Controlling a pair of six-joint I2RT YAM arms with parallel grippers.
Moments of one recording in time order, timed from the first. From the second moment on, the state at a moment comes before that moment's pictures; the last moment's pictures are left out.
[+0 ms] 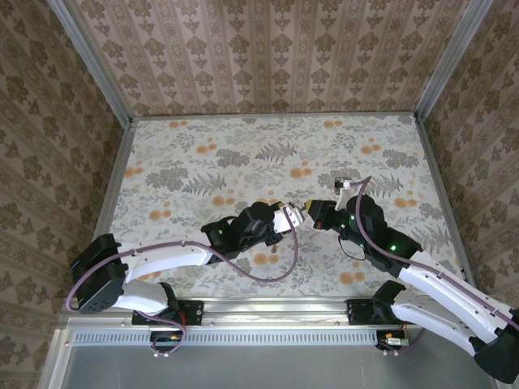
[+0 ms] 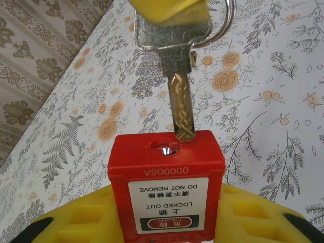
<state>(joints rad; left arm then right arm) -1.16 1.35 0.81 0.03 -0.24 0.36 0.68 0.78 0.61 -0.20 0.04 0.72</state>
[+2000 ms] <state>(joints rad) -1.14 1.36 0.81 0.01 -0.21 0.33 0.70 0.86 0.60 -0.11 0.05 0.72</state>
